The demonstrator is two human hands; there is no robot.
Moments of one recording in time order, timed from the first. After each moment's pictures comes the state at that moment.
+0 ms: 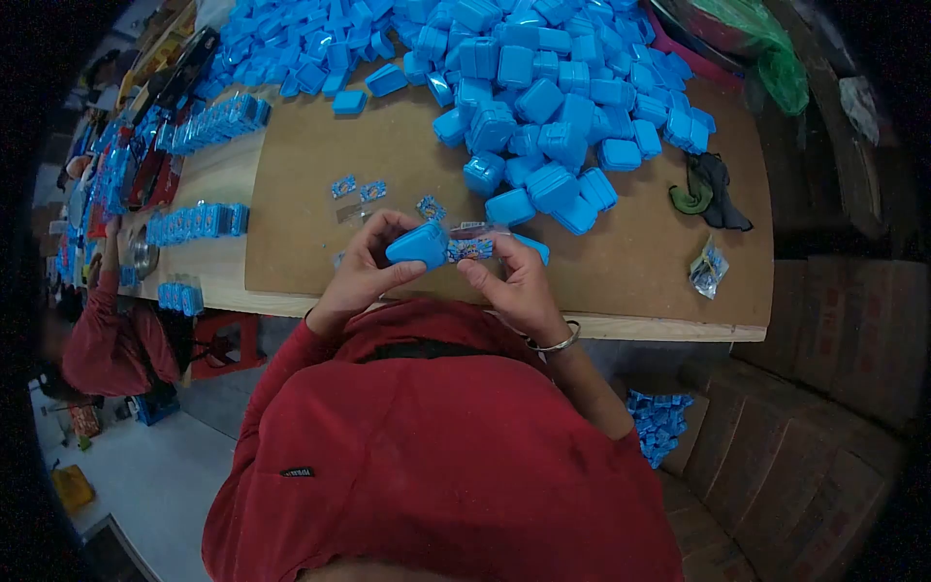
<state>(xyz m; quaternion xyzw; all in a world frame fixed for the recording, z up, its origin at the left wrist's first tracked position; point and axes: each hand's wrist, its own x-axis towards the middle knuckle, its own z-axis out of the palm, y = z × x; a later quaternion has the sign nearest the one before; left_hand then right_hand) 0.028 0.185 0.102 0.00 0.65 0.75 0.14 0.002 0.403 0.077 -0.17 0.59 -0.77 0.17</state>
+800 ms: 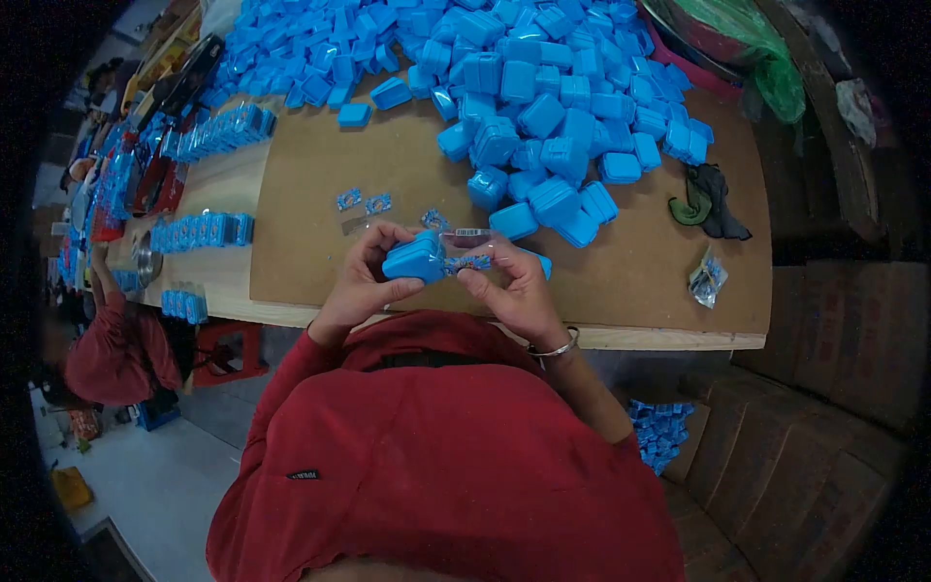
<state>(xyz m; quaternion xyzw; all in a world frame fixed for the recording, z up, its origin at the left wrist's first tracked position) 0.028 0.181 0.108 0.05 0.63 0.77 0.10 -0.007 0.394 0.086 -0.22 0.57 -0.78 0.14</state>
